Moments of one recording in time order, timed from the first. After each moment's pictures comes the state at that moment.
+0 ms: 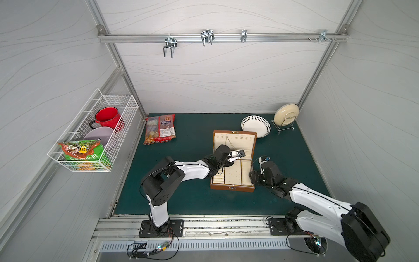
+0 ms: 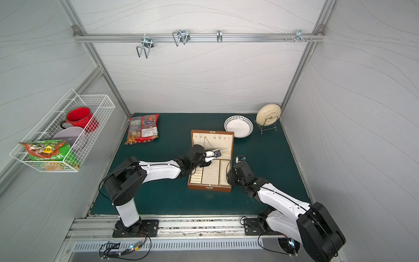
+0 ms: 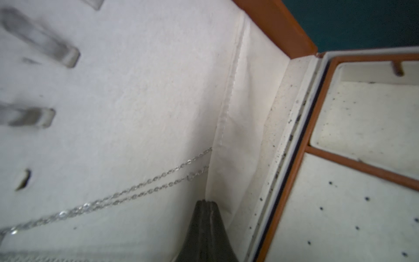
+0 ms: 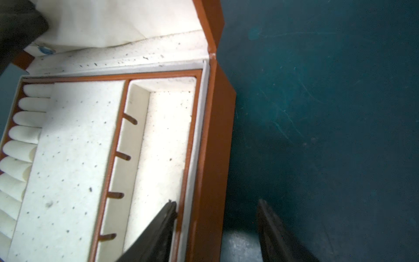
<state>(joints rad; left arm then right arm) -0.82 1.80 0.96 0.30 -0.19 0.71 0.63 1.05 0.38 -0.16 0.06 0.58</state>
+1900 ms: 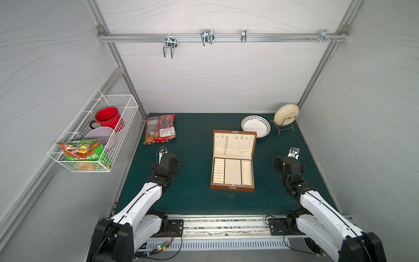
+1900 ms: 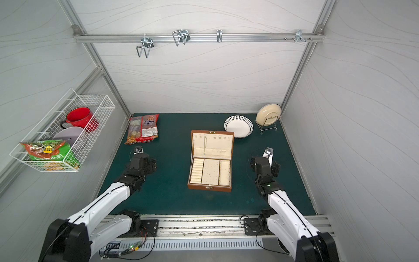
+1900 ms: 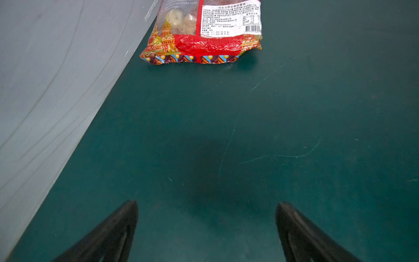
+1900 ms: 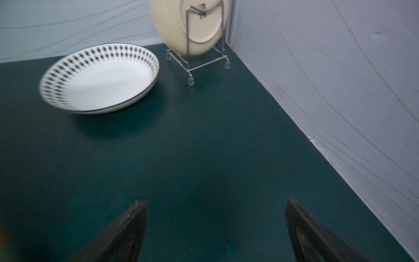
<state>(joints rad) -0.19 1.07 0.46 -0.14 -0.48 -0.23 0.22 0.91 0.34 0.05 0.54 0.22</state>
